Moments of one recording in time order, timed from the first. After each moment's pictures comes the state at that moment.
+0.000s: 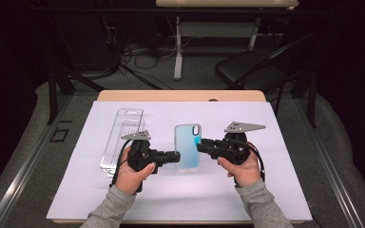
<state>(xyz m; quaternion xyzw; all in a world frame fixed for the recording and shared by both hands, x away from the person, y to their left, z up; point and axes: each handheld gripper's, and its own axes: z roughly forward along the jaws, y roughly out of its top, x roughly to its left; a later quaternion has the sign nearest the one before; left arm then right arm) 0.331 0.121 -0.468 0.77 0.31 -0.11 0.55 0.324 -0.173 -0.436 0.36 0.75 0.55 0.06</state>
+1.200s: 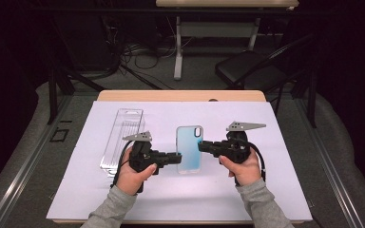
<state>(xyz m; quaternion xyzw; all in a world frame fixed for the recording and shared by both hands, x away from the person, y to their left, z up) 0.331 0.119 -0.470 0.77 0.30 -0.11 0.55 0.330 -0.178 -0.441 0.37 0.75 0.55 0.02</state>
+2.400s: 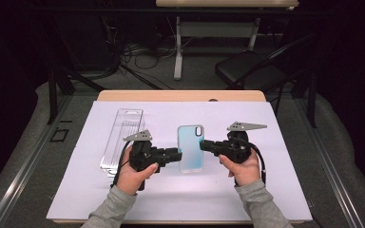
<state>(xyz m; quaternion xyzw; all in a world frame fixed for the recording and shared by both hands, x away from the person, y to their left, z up) 0.333 0.117 -0.471 0.77 0.31 -0.05 0.56 0.330 -0.179 -0.444 0.40 0.74 0.55 0.03</state>
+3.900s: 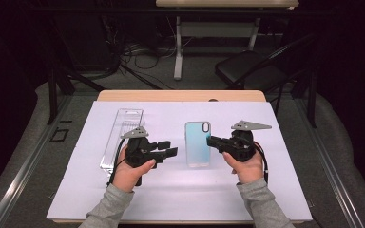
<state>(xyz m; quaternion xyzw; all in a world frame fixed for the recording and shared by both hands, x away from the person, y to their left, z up) 0.340 0.127 -0.467 0.76 0.34 0.00 0.55 0.333 -0.190 -0.446 0.42 0.73 0.53 0.09</state>
